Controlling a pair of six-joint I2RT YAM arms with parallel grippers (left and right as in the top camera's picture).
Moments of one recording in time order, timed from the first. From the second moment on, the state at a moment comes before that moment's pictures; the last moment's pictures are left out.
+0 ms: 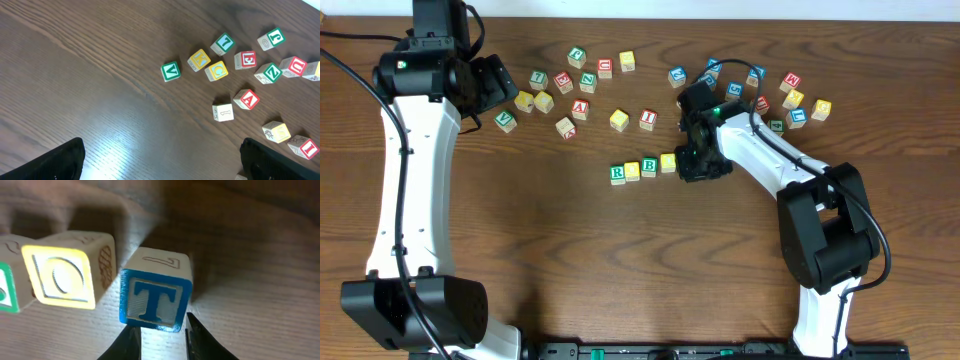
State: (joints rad) left arm 0.05 1.71 1.78 -1.17 -0.17 -0.43; right arm 0.43 2.07 1.48 -0.88 -0.10 0.28
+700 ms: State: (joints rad) left arm 0.05 1.71 1.78 -1.17 -0.17 -0.43; right arm 0.40 2.07 1.54 -1.03 -0.10 0.28
